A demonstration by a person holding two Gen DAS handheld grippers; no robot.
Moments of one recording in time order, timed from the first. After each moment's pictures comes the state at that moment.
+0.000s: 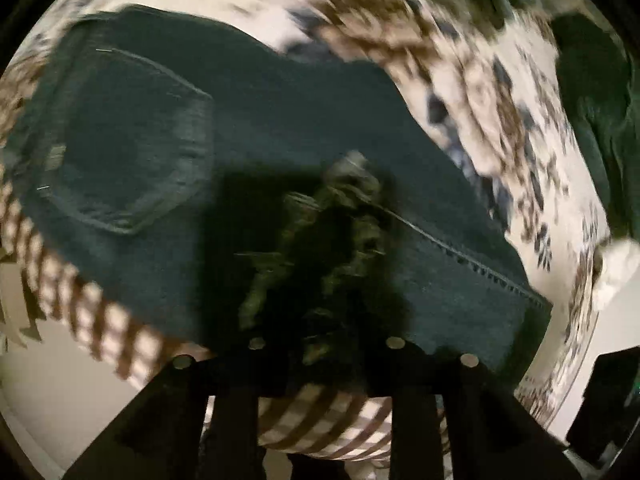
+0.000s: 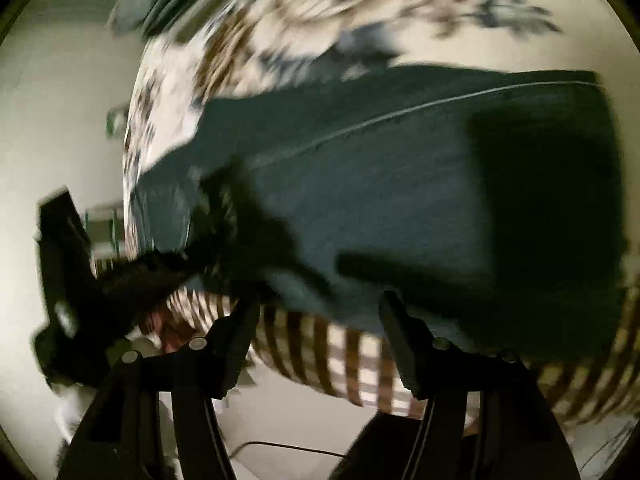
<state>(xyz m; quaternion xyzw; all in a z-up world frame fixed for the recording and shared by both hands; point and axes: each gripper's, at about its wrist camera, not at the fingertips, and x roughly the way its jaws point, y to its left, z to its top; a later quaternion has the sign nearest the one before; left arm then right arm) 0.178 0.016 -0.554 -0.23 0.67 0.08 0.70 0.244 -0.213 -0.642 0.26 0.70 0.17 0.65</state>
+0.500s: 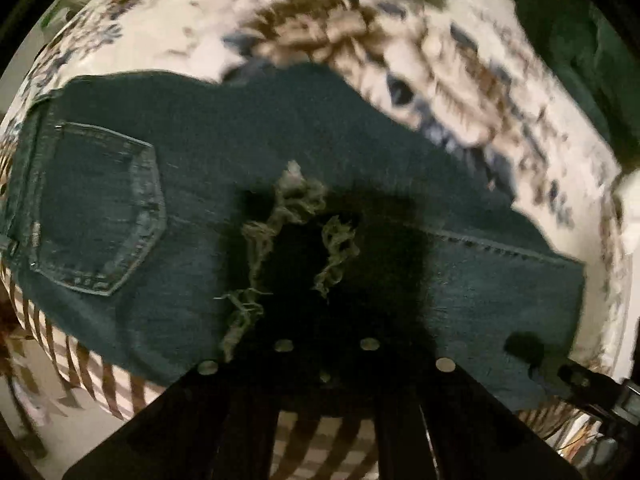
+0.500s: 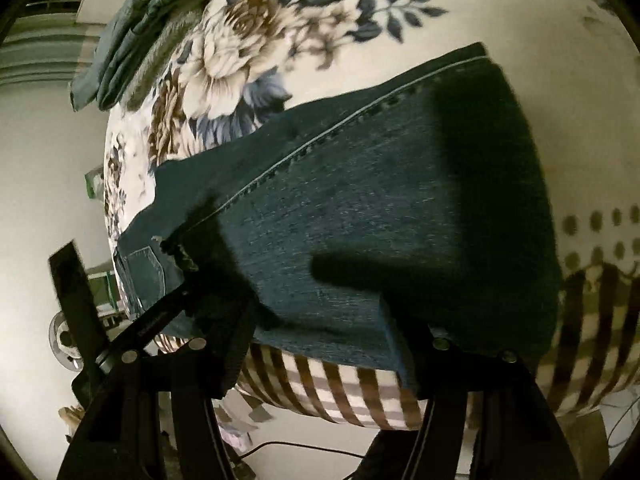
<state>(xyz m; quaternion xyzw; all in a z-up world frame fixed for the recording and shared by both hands) 0.177 0.003 -0.545 -0.13 0.63 0.04 0.77 0.239 -0.262 -0.652 0.29 0.68 0.10 0.66</state>
